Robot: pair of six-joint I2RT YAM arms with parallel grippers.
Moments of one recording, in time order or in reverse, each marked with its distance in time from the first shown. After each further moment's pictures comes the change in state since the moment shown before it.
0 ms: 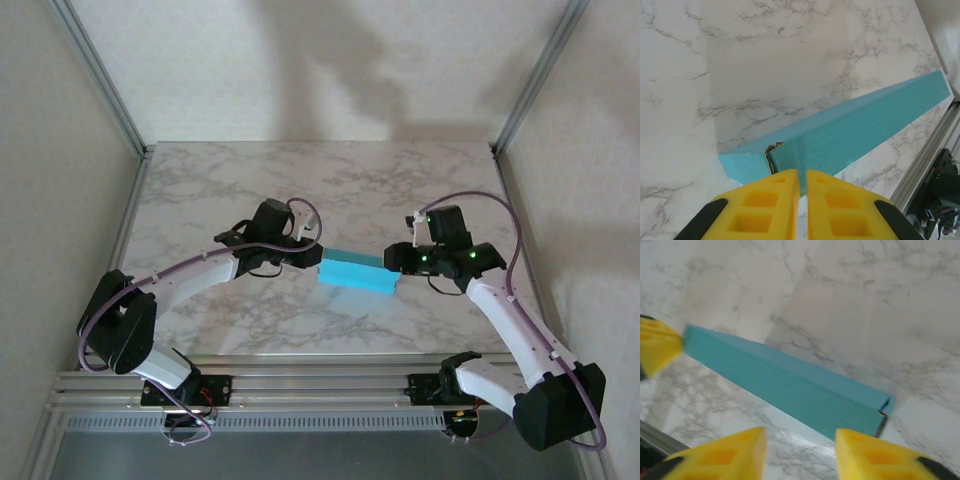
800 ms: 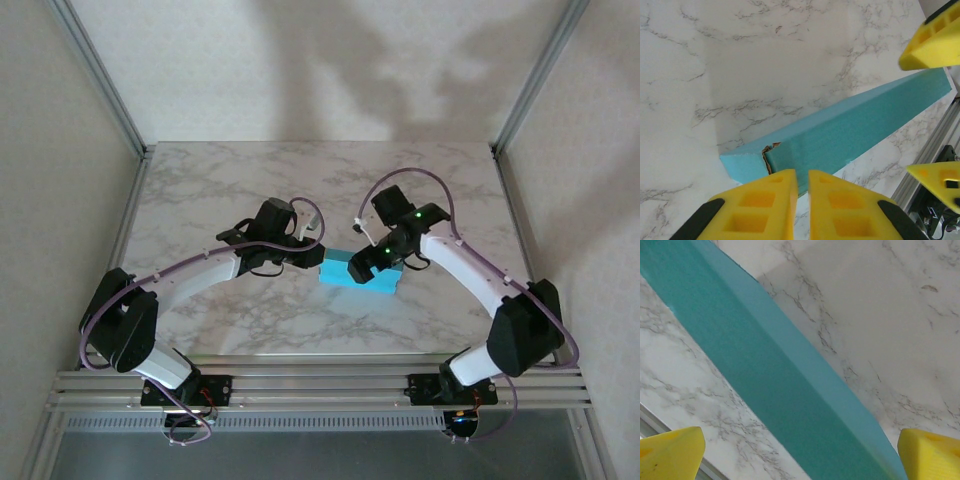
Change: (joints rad) left arm -0.006 0.014 0.023 -0.022 -0.004 0.018; right arm 0.213 0.407 0.256 -0.195 0.168 -0.451
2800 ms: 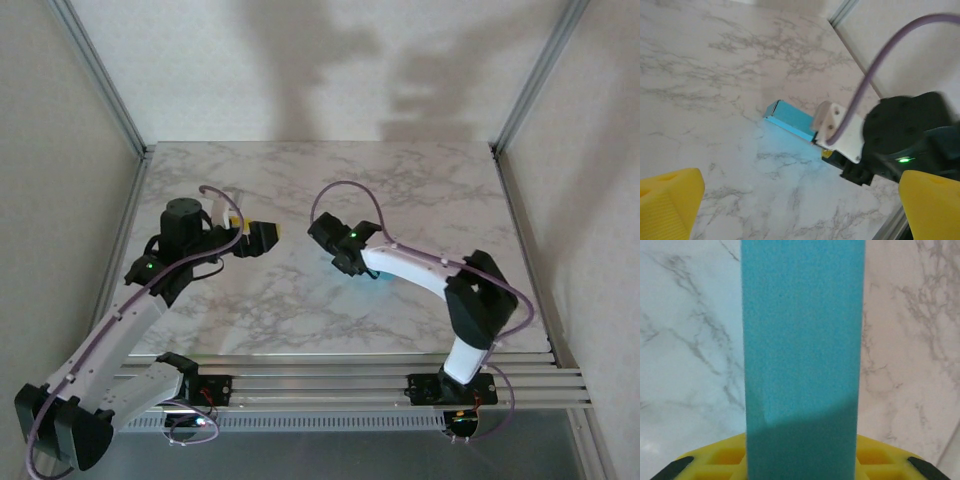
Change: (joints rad) left arm 0.315 -0.571 -0.137 -0.065 0.046 -0.010; right arm 0.313 0.267 0.069 0.158 0.758 0.021
